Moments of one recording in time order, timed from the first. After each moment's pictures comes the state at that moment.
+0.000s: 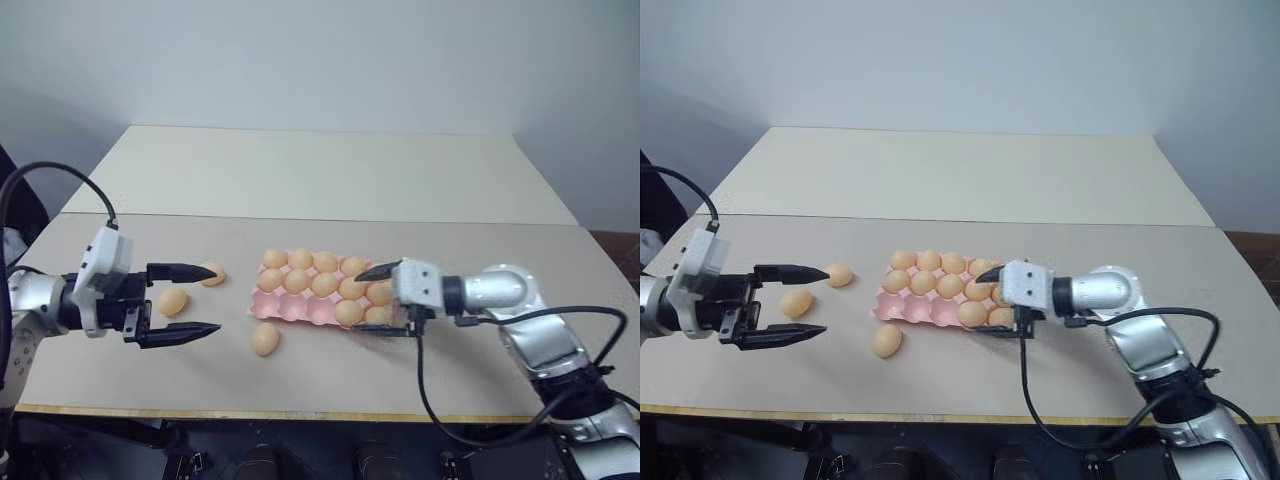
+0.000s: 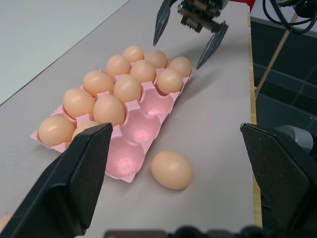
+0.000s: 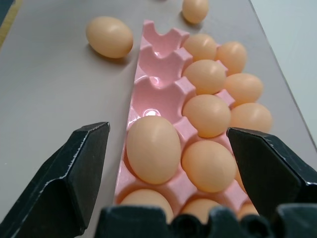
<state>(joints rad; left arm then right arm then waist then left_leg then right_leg) -0.15 1.01 0.33 -0.22 -0.71 0.46 -1.36 -0.47 -0.73 0.17 -0.26 0.23 0.23 1.14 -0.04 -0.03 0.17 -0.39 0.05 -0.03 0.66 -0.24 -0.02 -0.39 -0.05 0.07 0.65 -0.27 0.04</state>
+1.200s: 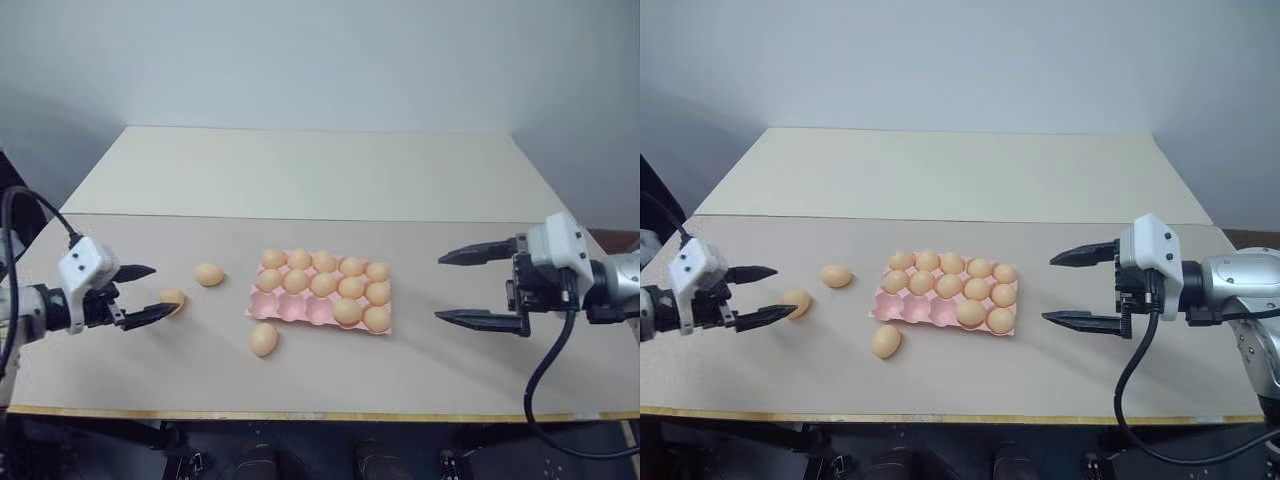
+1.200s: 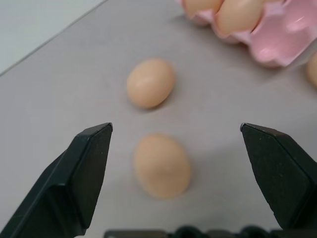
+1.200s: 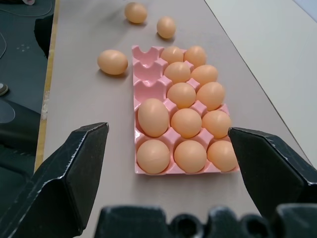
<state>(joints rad) -0.20 1.01 0.27 0.16 -0.33 0.29 -1.12 -0.31 -1.00 -0.24 -0.35 0.62 0.45 1.27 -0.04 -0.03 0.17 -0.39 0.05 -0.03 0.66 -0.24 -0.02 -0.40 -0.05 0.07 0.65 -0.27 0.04</state>
